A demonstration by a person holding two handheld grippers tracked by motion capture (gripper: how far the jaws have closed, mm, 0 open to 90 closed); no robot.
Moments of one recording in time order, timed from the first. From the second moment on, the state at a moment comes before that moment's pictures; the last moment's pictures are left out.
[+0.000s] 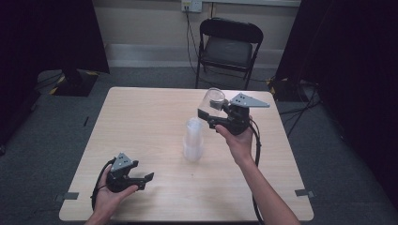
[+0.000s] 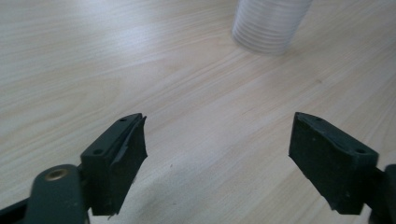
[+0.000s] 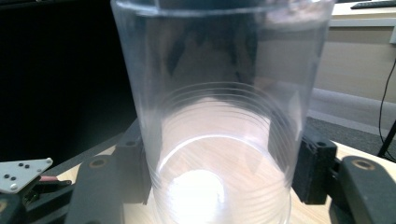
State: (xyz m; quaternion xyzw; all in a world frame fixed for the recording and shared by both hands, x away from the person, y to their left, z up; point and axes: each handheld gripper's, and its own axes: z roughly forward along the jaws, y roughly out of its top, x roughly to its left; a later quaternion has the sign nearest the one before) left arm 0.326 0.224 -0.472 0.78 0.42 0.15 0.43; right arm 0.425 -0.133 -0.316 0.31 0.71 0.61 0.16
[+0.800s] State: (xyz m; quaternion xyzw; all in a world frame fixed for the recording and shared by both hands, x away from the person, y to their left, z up) left arm 0.317 0.207 -0.454 0.76 0.38 0.19 0.50; right arm 0.401 -0.172 -0.347 0.35 0.71 0.59 0.14
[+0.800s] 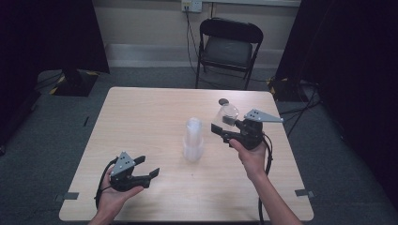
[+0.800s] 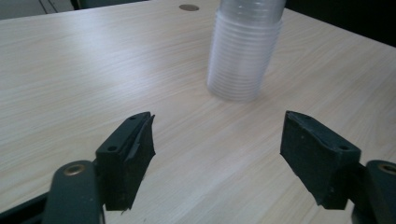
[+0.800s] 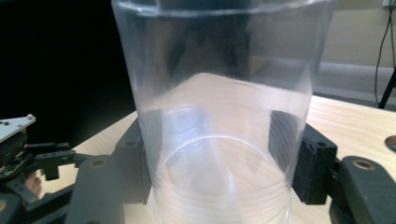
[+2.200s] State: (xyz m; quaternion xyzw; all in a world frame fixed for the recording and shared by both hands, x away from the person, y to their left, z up) left arm 0.321 0.115 -0.439 0.76 0.24 0.16 0.58; right arm 0.354 -0.157 -0.401 0.38 0.71 0.59 -0.02
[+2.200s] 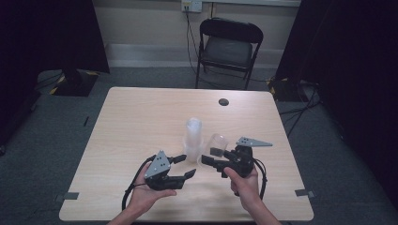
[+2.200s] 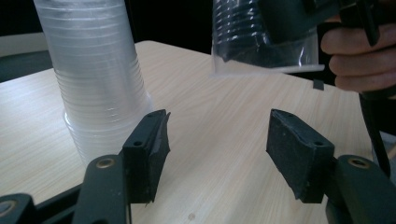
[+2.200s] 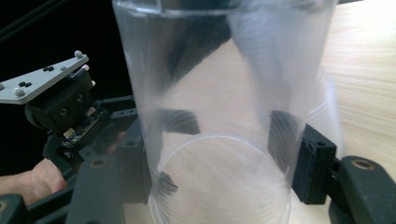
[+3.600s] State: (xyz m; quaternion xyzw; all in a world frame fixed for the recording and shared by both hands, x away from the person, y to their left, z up) left arm 0.306 0.113 -0.439 0.68 0.23 0.27 0.64; right arm 0.353 -0.117 -0.417 0.40 0.64 0.61 -0.22
